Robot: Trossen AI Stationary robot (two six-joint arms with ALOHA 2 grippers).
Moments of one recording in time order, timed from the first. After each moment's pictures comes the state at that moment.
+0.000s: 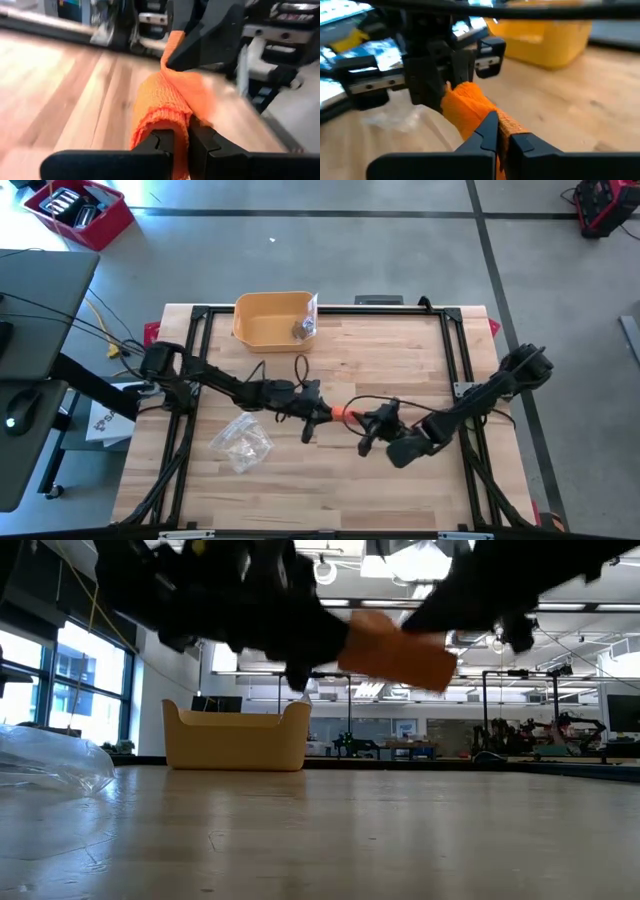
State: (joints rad) left arm -0.12 1.80 0.77 0.83 0.06 -0.26; right arm 0.56 1.56 0.79 0.13 1.03 0.83
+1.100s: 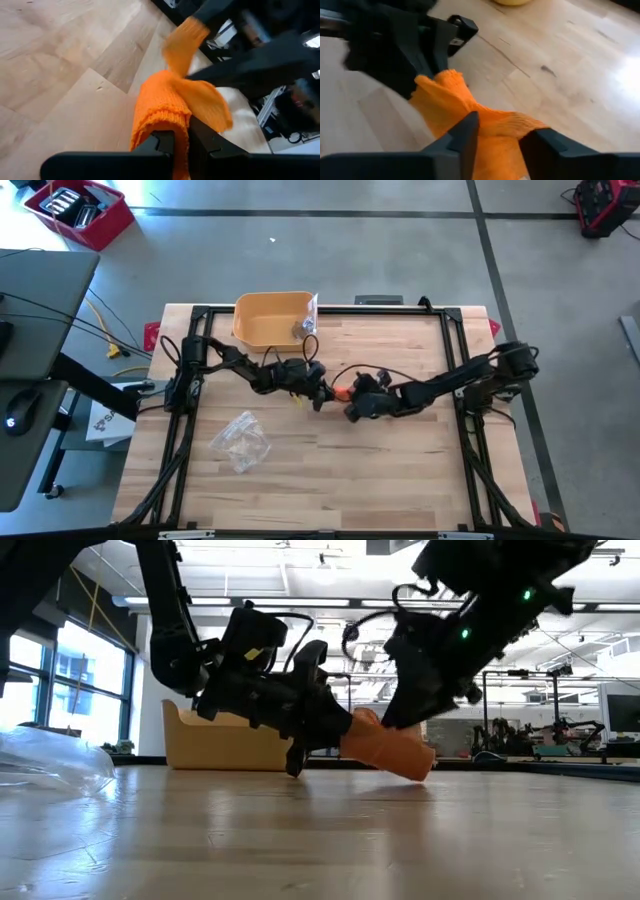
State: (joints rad) left arm 0.14 2.09 0.78 0.95 0.29 -0.69; right arm 0.16 1.63 0.79 -0.07 0.62 0.66
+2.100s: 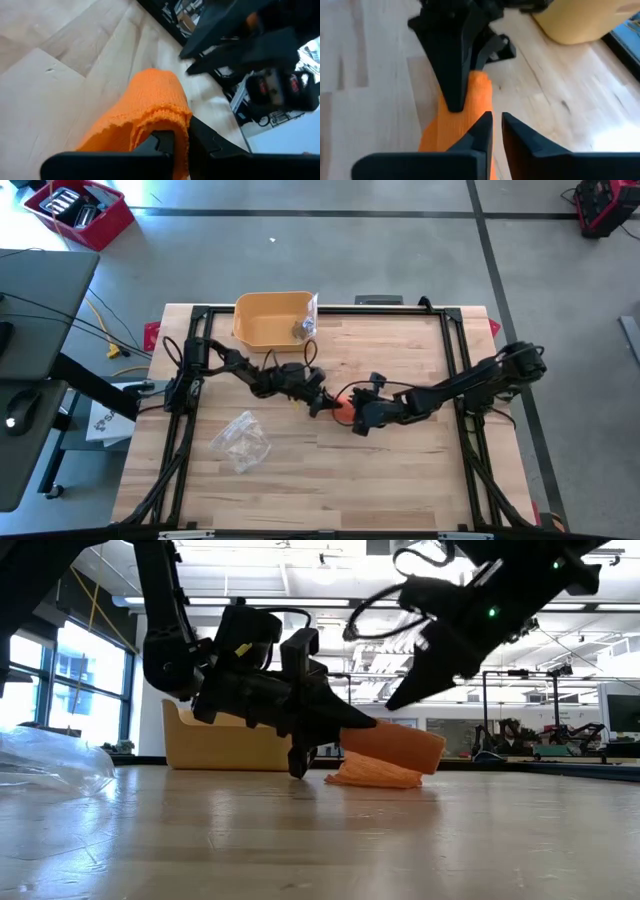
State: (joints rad) left arm 0.11 2.10 0.78 1.04 0.37 -0.73; right arm 0.25 1.58 0.79 -0.05 0.59 0.25
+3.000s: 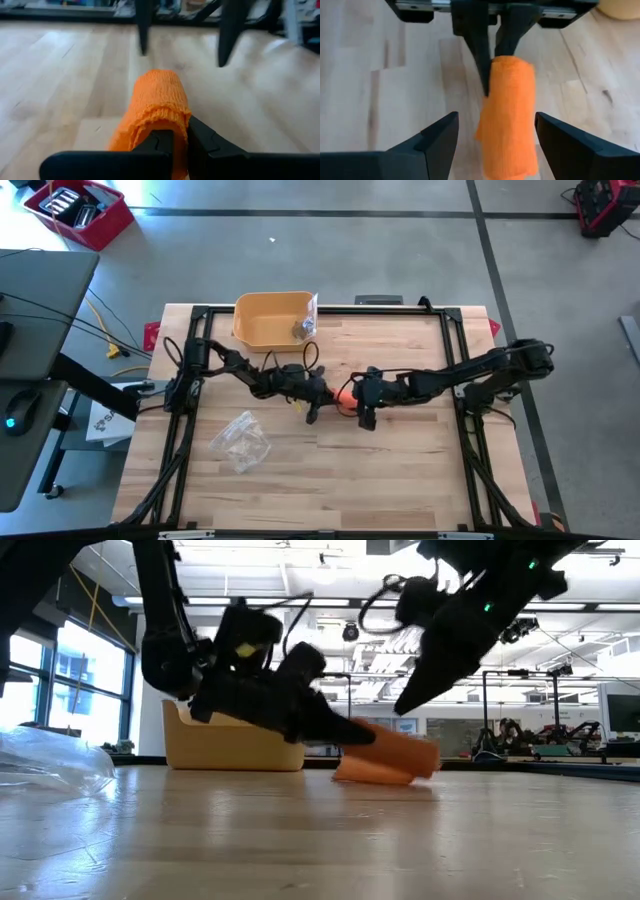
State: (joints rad) left arm 0.10 2.08 0.77 1.03 0.25 0.00; right arm 0.11 1.50 0.79 -0.14 0.20 0.19
